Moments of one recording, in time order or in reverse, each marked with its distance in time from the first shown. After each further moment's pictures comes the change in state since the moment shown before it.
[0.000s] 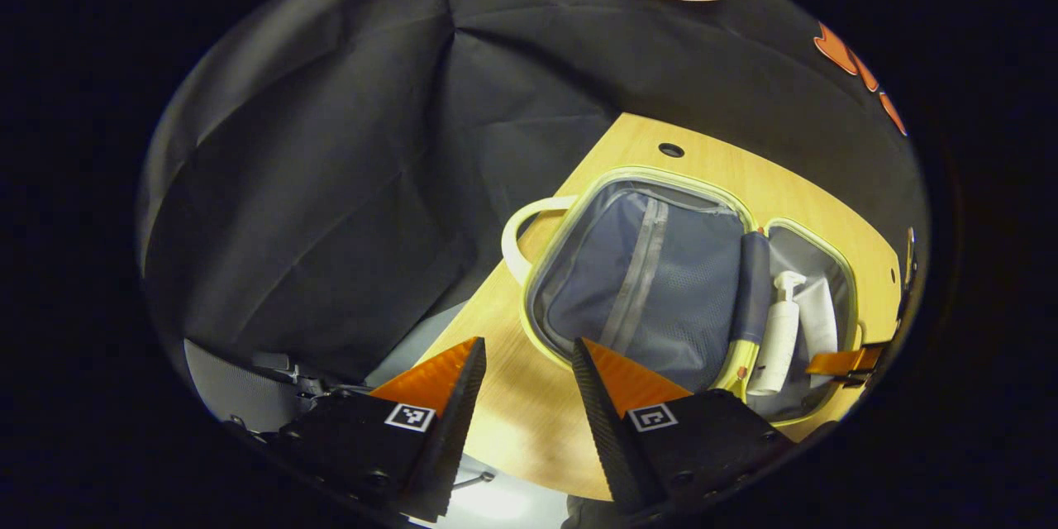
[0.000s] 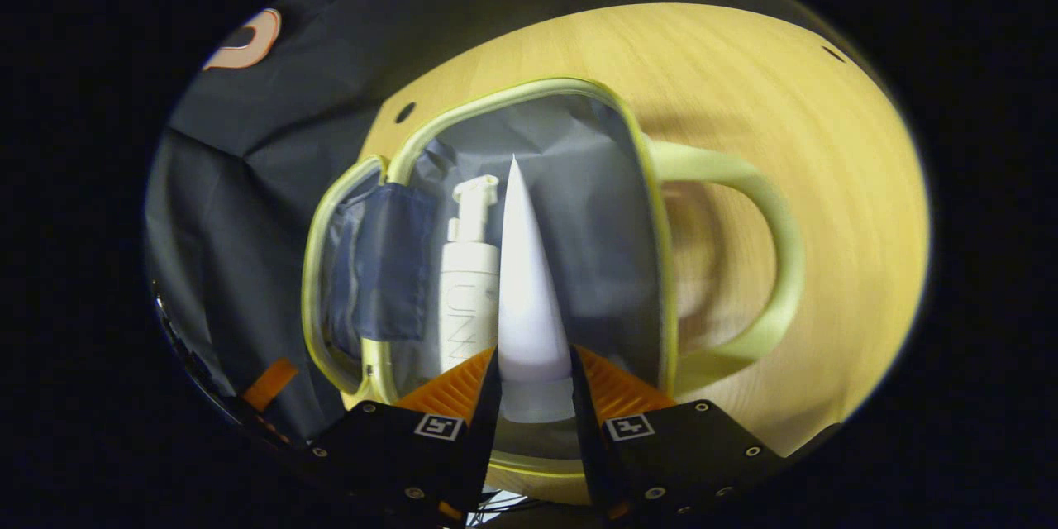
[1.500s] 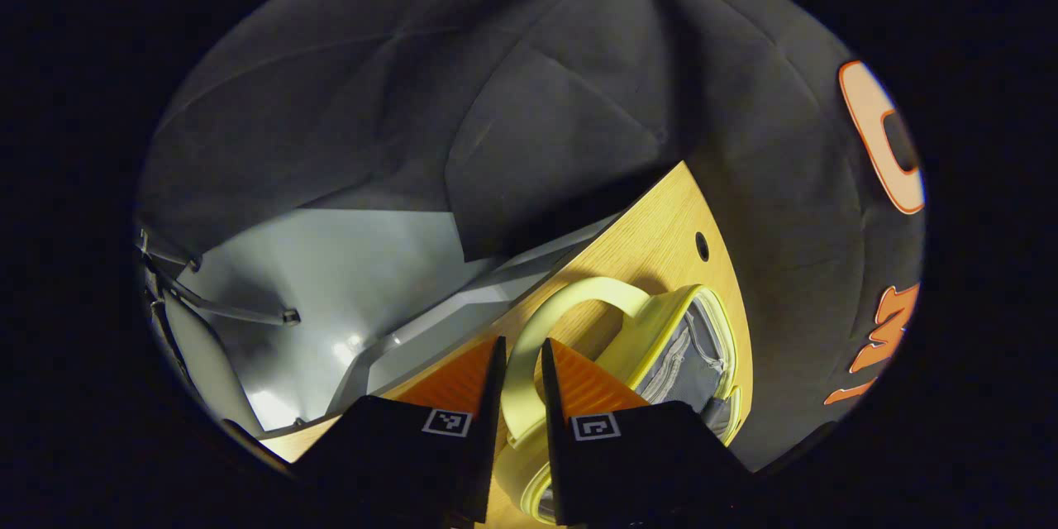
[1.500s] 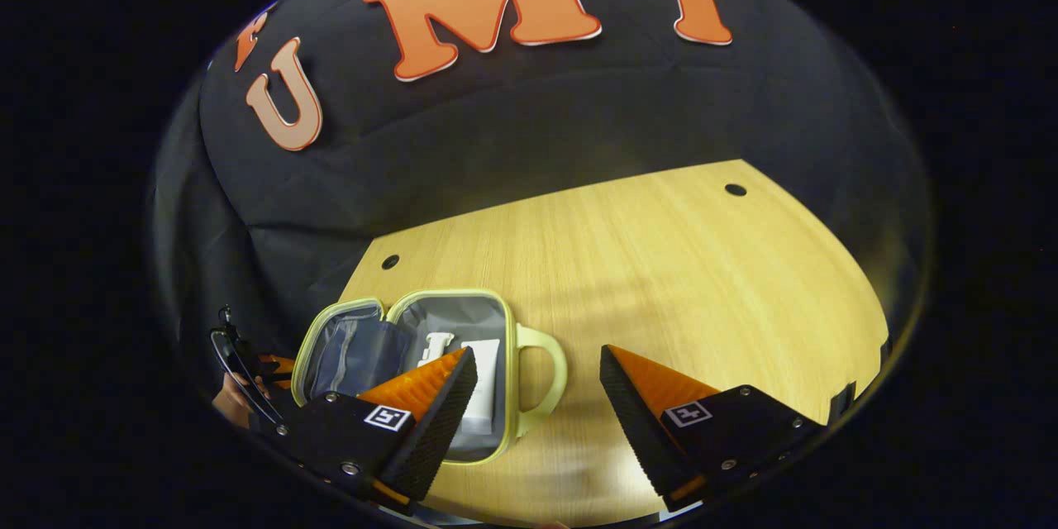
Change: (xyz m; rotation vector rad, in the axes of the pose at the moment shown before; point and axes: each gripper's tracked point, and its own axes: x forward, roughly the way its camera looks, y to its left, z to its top) left arm 0.176 0.010 0.064 -0.596 0.219 -0.412; right arm -0.202 -0.066 0.088 -0.105 -0.658 -0.182
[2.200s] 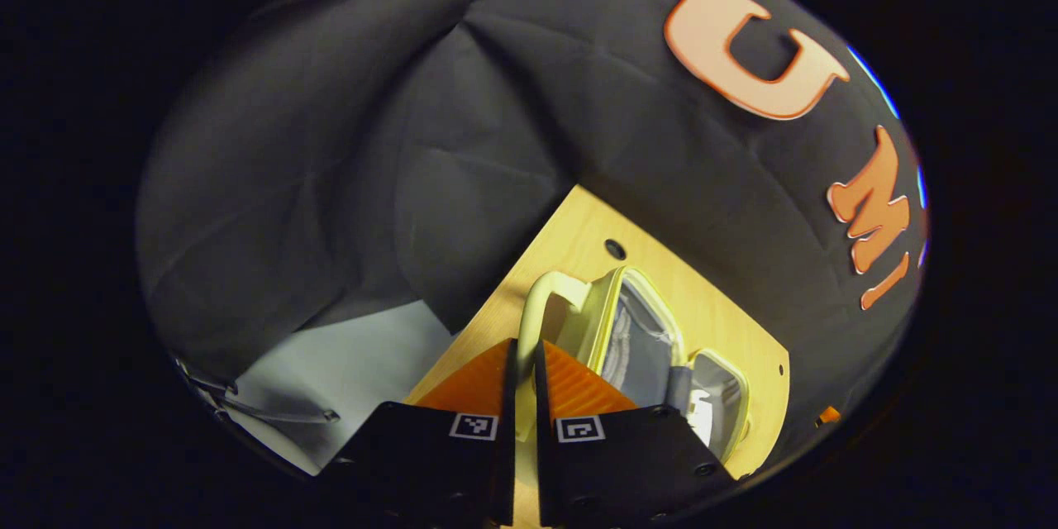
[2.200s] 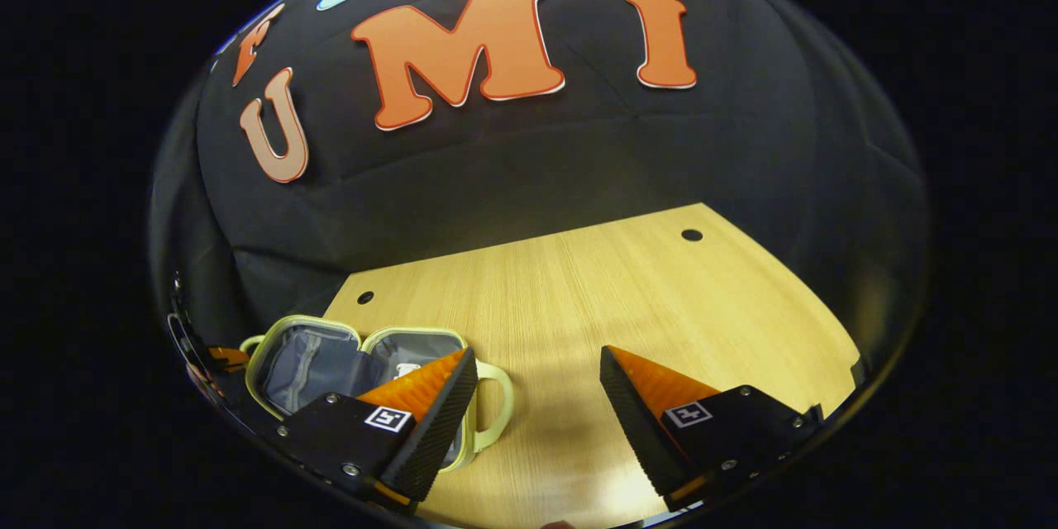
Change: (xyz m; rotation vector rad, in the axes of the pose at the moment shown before) left arm -0.126 -0.094 0.020 0.434 -0.246 -0.130; right arm -0.037 -0.037 0.048 -0.054 -0.166 -0.079
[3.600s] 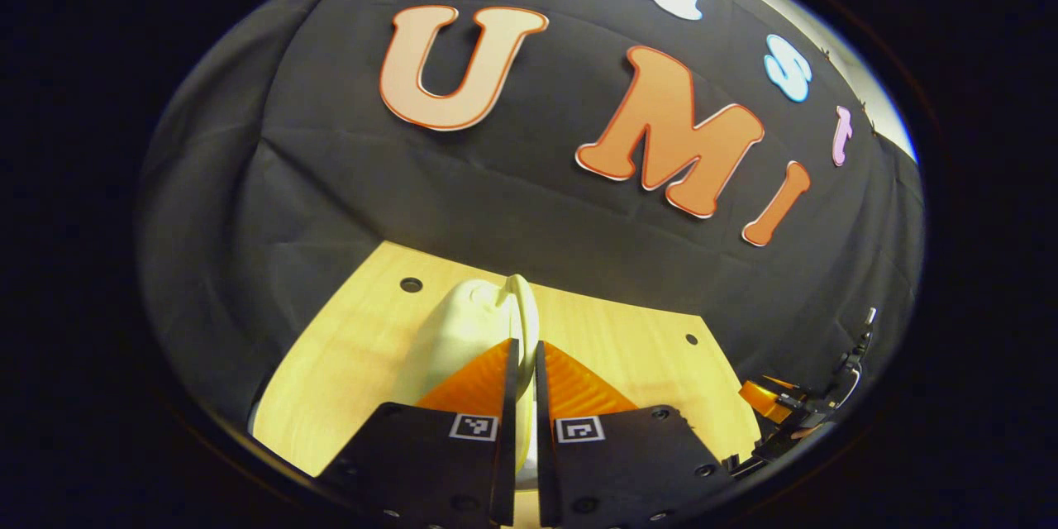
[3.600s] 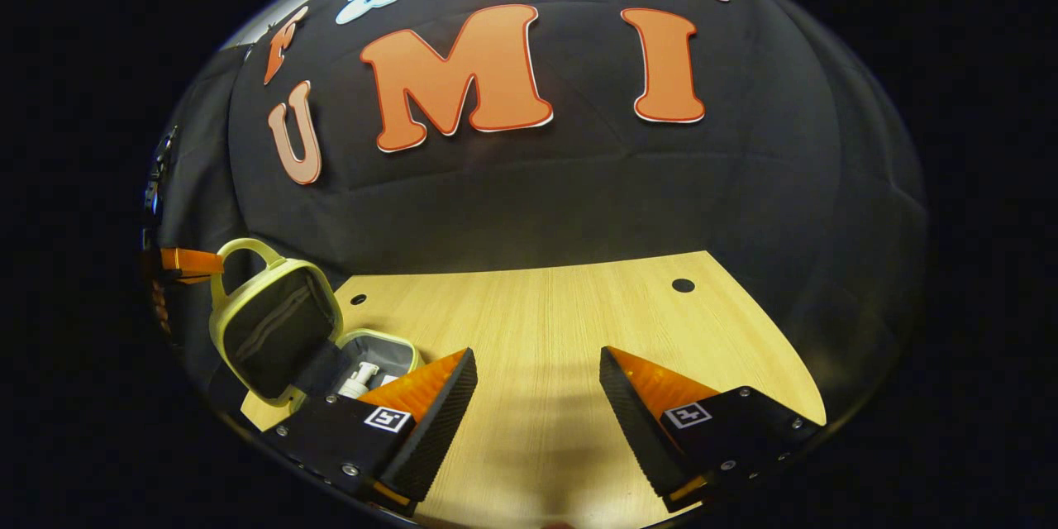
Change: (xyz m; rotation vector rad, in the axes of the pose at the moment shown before) left arm -0.112 -0.346 -0.069 0.311 -0.110 -0.265; right arm 0.024 -0.102 0.022 -0.070 -0.057 0.114
